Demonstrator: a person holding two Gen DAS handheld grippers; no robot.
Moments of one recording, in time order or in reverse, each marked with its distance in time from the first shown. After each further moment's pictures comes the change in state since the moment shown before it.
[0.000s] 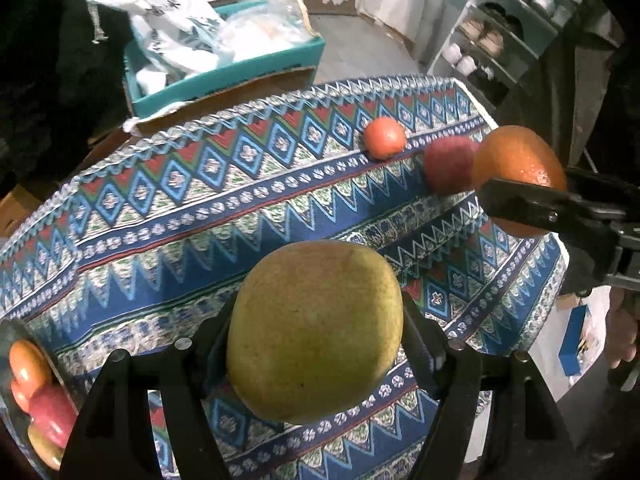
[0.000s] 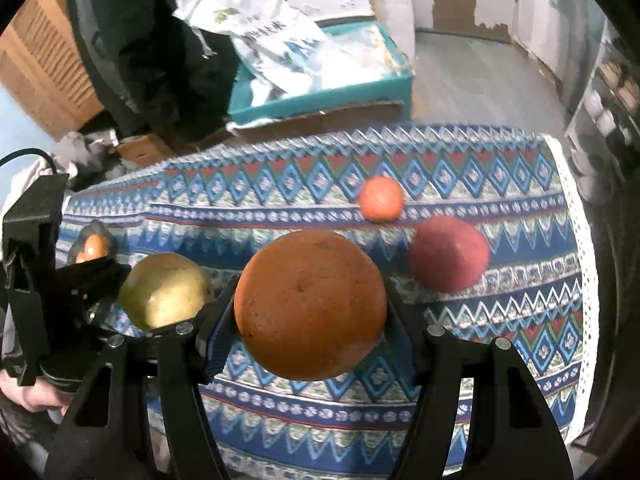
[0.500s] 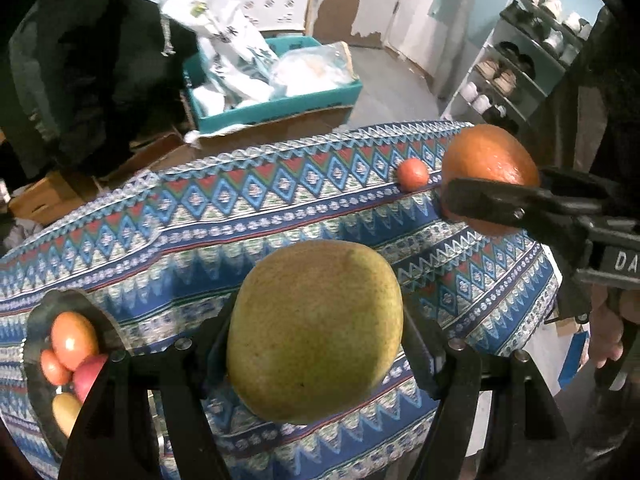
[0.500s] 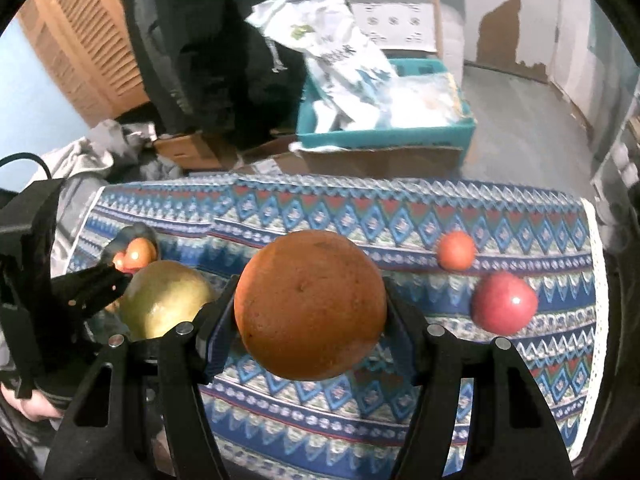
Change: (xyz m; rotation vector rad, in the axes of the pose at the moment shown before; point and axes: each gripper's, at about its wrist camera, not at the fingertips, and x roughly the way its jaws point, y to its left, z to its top) left arm -0.067 0.042 -0.021 -0.070 -0.104 0.047; right arm -0.005 0.083 0.026 -0.122 -0.046 0.068
